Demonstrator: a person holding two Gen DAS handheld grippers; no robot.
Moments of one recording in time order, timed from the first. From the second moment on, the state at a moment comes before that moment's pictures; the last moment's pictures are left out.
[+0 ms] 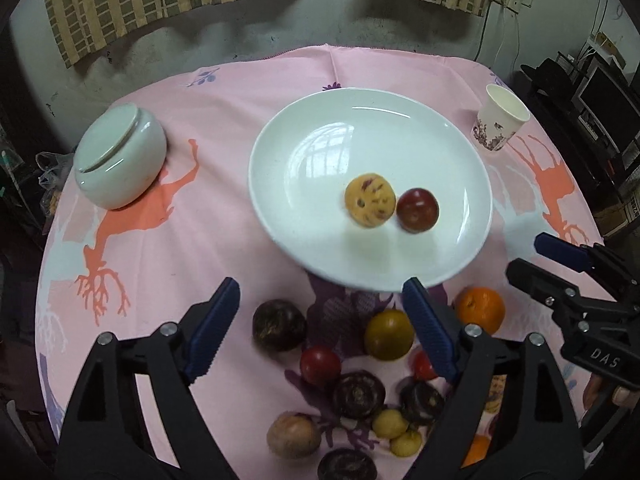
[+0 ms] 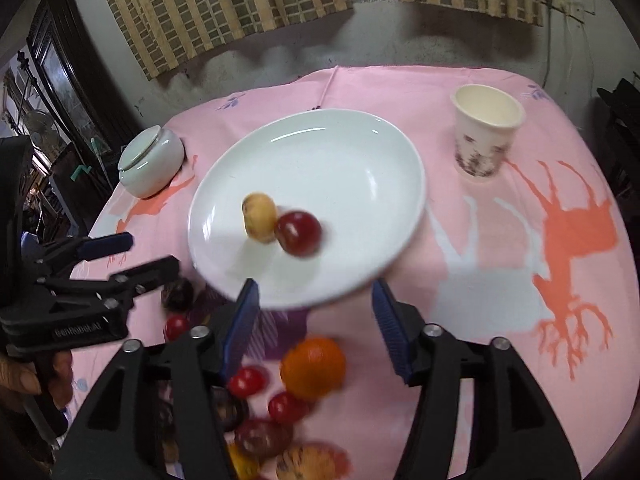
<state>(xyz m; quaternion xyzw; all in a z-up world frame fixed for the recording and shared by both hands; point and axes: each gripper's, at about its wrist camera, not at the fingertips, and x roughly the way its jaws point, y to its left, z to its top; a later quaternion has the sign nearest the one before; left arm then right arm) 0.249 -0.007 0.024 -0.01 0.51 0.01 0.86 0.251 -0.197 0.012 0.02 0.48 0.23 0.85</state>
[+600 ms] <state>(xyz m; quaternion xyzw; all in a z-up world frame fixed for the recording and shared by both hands) 0.096 -0.034 -0.041 -0.06 0.61 0.01 0.79 0.099 -0.249 -0.020 0.05 0.55 0.22 0.80</state>
